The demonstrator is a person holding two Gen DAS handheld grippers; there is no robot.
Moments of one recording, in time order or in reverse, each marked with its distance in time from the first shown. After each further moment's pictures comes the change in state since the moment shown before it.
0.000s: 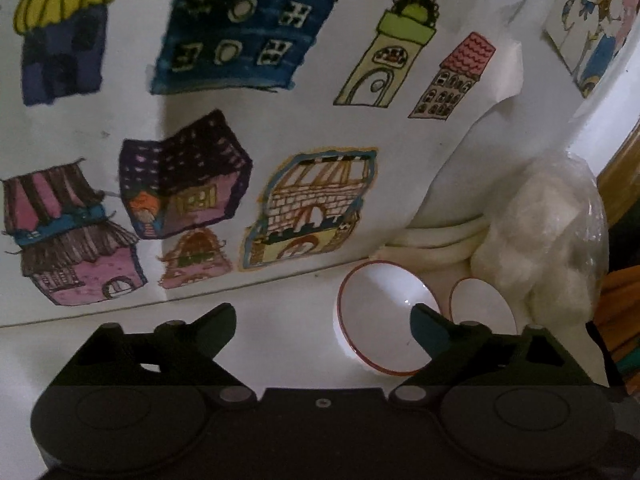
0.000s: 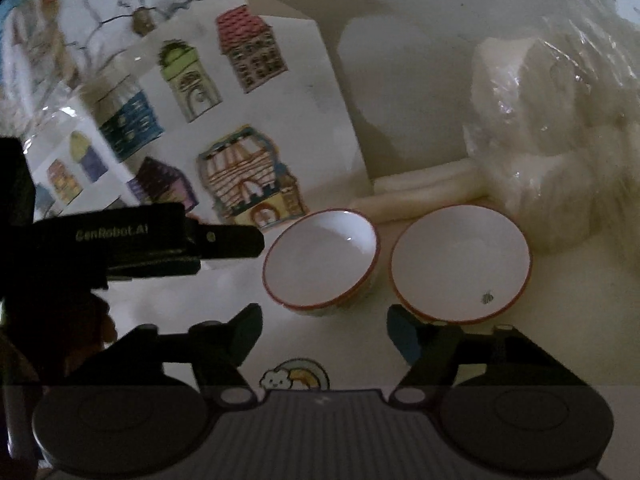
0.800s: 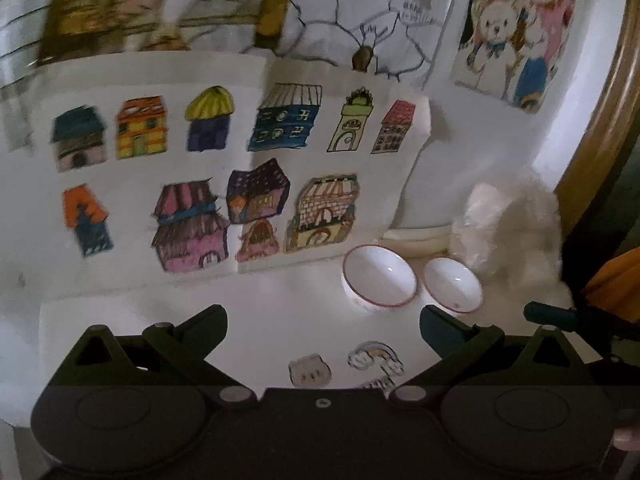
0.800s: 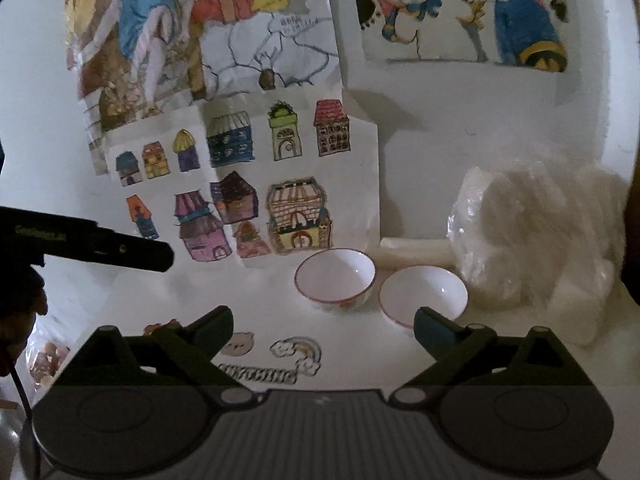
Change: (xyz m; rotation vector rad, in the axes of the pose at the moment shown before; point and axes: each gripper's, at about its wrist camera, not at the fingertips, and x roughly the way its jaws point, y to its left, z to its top) left arm -0.128 -0.028 -0.054 0.077 -0.146 0.126; right arm -0.110 0.026 -0.027 -0.291 -0.148 -0.033
